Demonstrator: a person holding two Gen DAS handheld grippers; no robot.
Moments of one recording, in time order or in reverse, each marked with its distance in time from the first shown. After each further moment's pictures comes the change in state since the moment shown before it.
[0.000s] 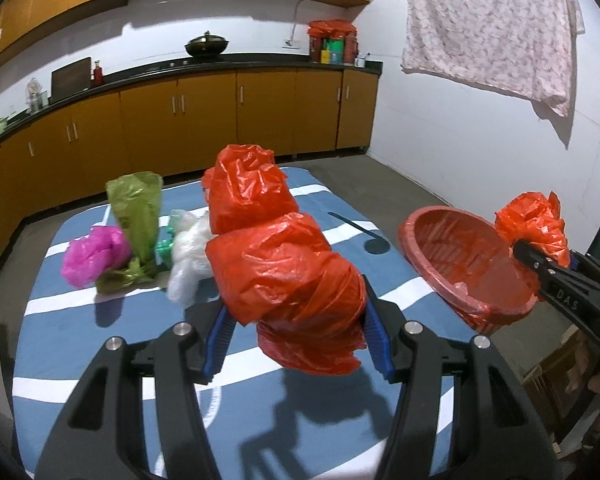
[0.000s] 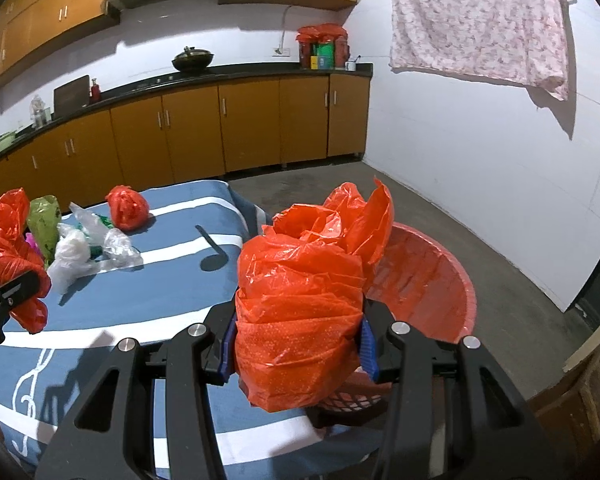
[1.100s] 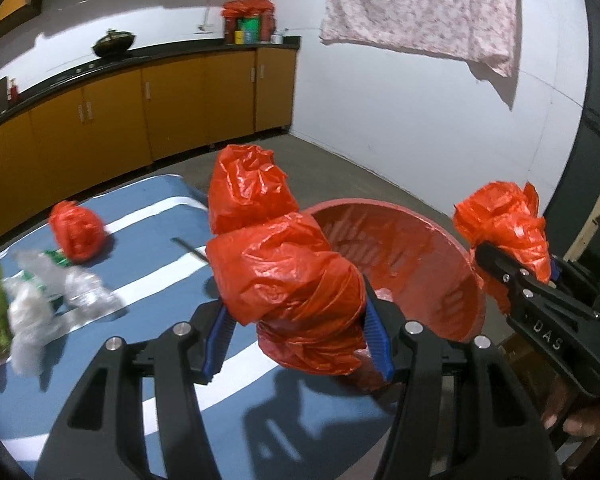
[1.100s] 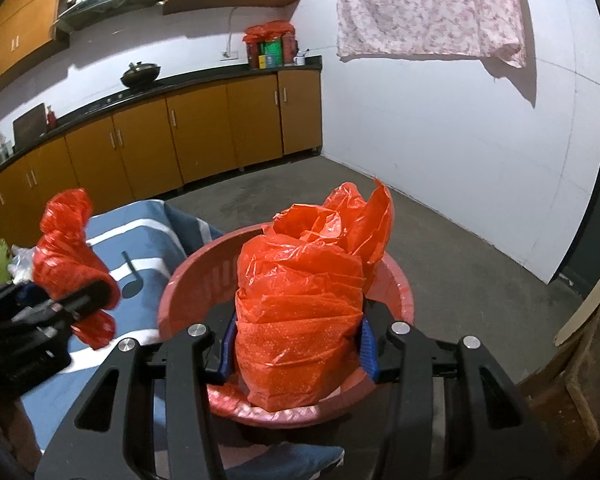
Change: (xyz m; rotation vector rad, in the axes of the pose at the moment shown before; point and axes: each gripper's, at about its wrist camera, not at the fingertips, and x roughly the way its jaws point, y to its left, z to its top) left arm 0.094 -0.130 0.042 0.144 0.080 -0.232; right arm 0.026 -0.081 0.012 0.135 -0.002 -0.102
